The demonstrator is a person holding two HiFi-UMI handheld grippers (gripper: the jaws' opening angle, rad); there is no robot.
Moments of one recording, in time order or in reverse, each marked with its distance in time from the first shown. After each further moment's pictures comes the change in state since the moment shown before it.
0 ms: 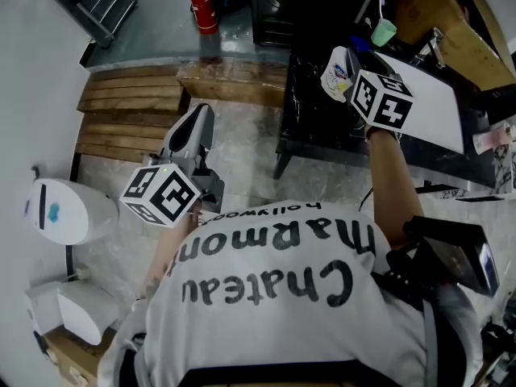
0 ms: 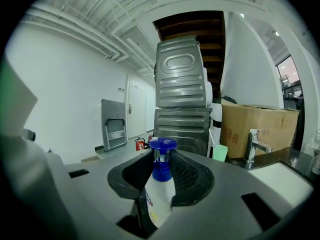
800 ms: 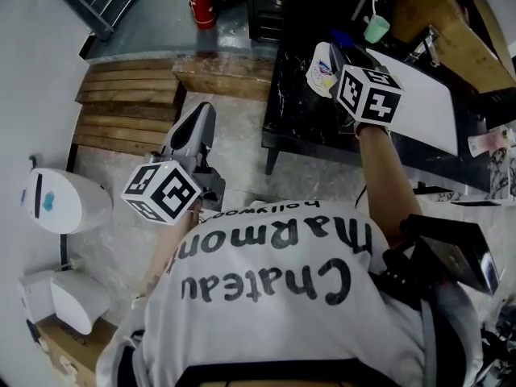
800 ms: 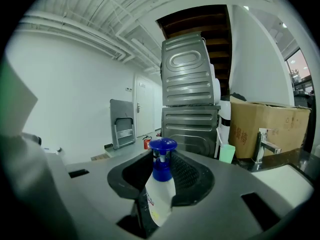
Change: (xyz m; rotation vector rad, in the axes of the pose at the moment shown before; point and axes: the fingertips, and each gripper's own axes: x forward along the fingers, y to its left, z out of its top) left arm 0.011 -0.034 -0.024 -0.022 -0.001 0.027; right arm 0.000 0.004 -0.002 -0.012 0.022 0.108
